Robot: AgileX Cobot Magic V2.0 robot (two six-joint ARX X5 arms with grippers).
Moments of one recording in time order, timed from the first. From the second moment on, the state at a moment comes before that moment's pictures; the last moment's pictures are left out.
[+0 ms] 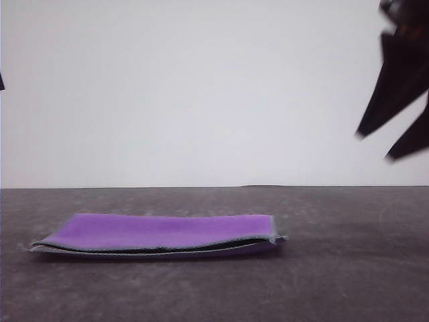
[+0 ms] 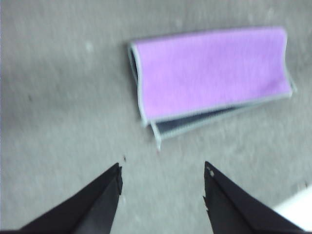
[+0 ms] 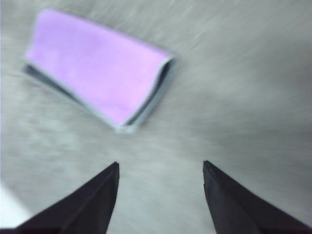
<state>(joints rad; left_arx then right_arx) -0.02 1.17 1.11 -1.07 0.43 0.12 0.21 1.10 0.71 -0.55 -0.59 0.08</state>
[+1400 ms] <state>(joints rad) -0.02 1.17 1.11 -1.02 0.43 0.06 0.36 1.70 0.66 0.28 -0.79 0.63</state>
